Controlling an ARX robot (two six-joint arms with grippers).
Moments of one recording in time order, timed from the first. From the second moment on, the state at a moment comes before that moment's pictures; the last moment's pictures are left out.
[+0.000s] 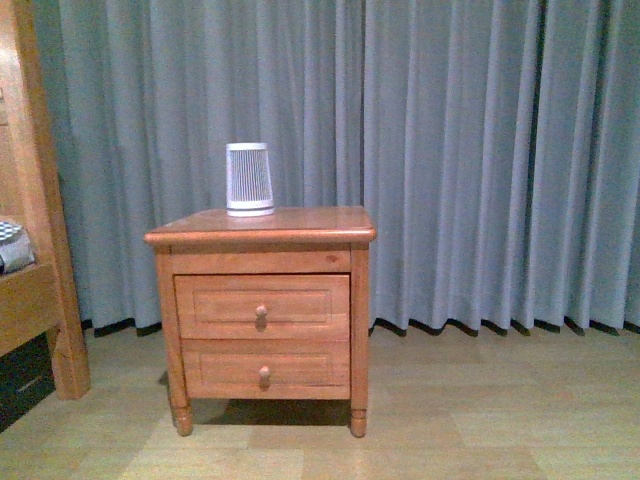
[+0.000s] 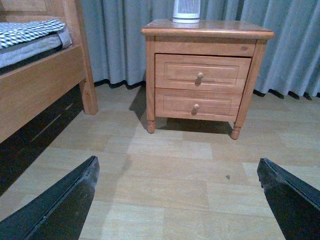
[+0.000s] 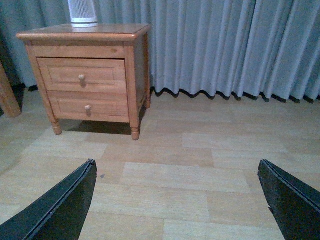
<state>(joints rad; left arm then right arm) 0.00 0.00 0.01 0.00 0.00 0.00 0.00 0.00 0.01 0.00 0.00 0.00</state>
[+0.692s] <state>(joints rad) 0.00 0.00 0.01 0.00 0.00 0.00 0.00 0.00 0.01 0.00 0.00 0.00</state>
